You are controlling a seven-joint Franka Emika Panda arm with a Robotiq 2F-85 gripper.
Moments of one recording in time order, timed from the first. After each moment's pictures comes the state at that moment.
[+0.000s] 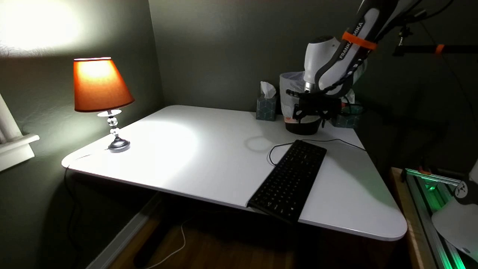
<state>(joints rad) 0.29 0.23 -0.83 -2.51 -0.29 2.82 1.05</state>
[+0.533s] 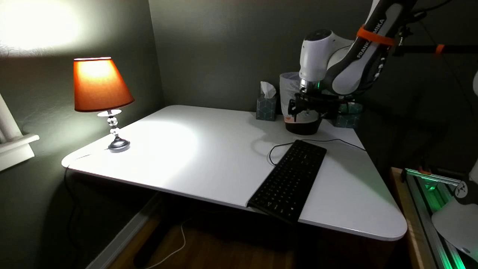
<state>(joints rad) 0.53 0.19 -1.03 -2.52 -0.64 2.82 1.32</state>
